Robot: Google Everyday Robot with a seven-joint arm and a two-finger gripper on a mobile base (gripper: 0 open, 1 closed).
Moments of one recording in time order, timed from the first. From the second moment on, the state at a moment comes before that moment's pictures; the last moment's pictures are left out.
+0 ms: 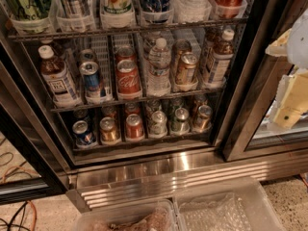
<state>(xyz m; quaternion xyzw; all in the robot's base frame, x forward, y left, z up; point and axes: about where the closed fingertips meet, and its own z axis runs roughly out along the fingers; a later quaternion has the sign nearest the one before) 0.438 -0.217 0.976 -0.60 0.78 -0.03 0.16</state>
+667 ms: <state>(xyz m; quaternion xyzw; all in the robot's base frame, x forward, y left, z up) 0.430 -0.182 0.941 -0.60 0.78 0.02 0.16</state>
